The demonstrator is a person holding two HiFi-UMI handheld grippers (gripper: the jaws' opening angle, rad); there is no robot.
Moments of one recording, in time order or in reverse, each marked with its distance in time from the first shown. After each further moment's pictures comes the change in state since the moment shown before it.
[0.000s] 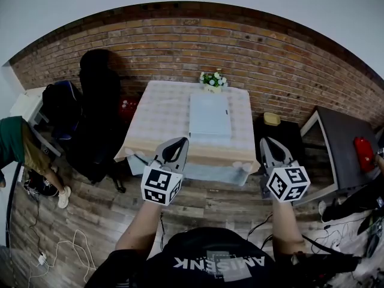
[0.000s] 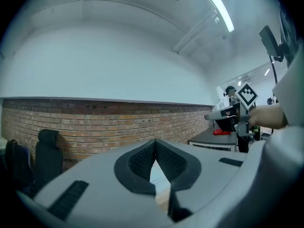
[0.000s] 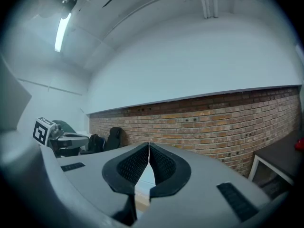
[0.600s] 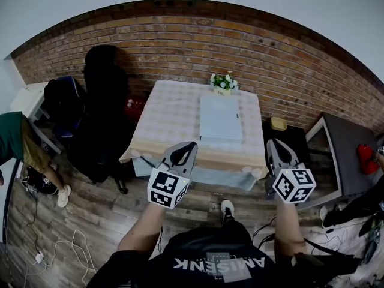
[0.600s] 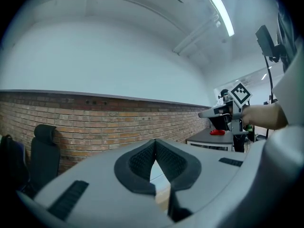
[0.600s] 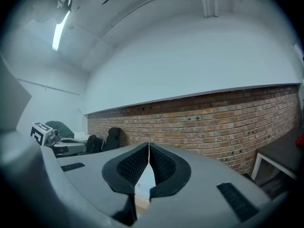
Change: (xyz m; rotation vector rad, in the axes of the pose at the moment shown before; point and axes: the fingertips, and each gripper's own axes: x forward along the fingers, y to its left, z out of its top) left arm -0.001 0.038 -0.027 -0.031 -0.005 -0.049; right arm 0.047 0.024 -0.003 0.009 0.002 -0.019
